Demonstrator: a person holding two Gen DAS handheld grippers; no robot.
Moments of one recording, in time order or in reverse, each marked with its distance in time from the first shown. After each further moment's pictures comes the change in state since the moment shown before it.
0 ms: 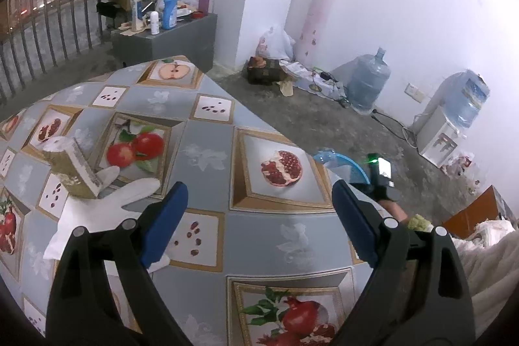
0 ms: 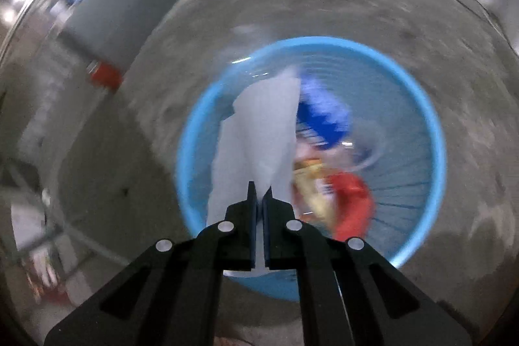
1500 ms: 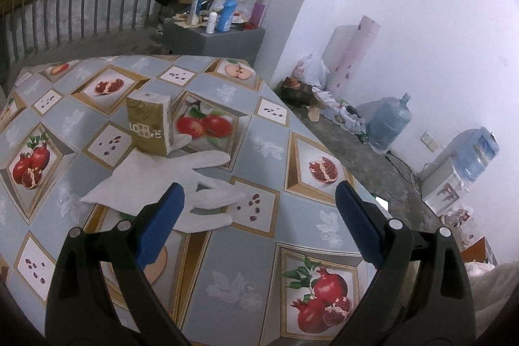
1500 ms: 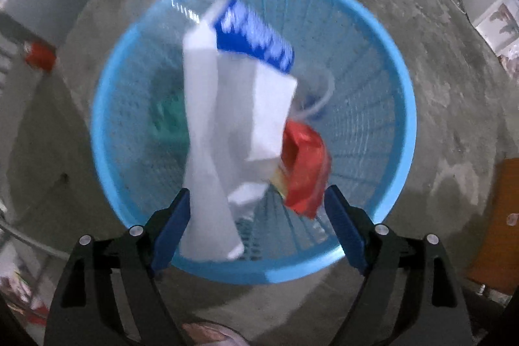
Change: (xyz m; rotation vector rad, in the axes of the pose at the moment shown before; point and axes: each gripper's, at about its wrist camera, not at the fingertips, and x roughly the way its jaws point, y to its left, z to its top) left arm -0.062 0.066 -0.040 -0.233 -0.093 0.056; right arm 0.027 0.019 -0.038 -0.055 0.146 -0.253
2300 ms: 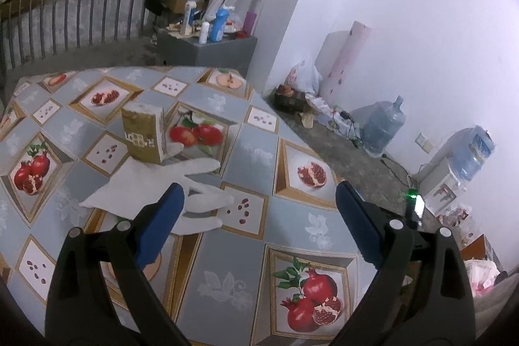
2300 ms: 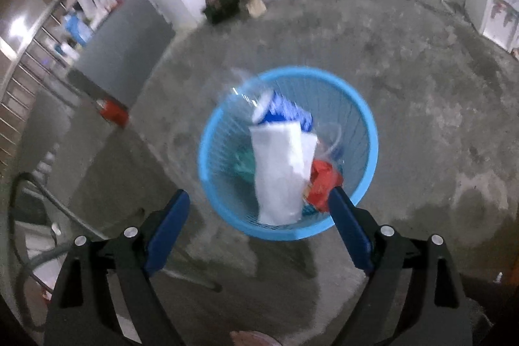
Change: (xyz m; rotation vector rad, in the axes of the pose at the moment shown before) left arm -0.018 -0.014 -0.001 0.035 -0.055 -0.015; right arm -0.161 -0.039 -0.042 0.079 -0.350 0.329
